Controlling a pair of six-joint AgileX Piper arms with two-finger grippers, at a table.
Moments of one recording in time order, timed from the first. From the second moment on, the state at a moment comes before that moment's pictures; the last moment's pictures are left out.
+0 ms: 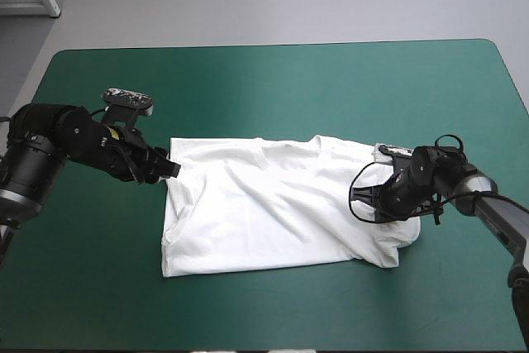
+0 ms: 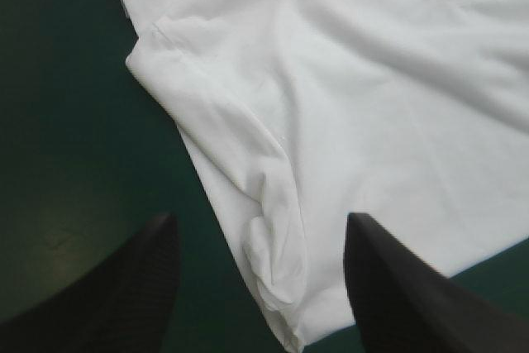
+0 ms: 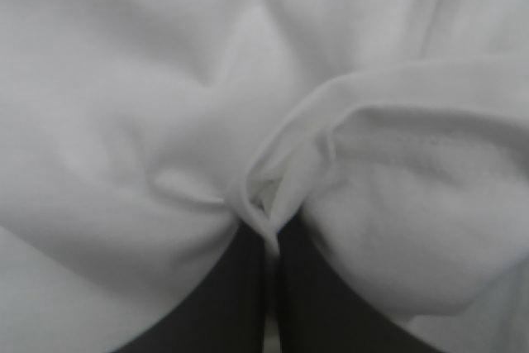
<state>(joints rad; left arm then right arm) -0.23 1.31 -1.36 -0.14 1.25 0.14 0.22 1.55 -0.94 0.20 0.82 0.15</state>
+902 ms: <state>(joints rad) -0.23 1.31 -1.36 -0.14 1.24 0.14 0.23 1.38 -1.26 0.11 1.22 0.16</state>
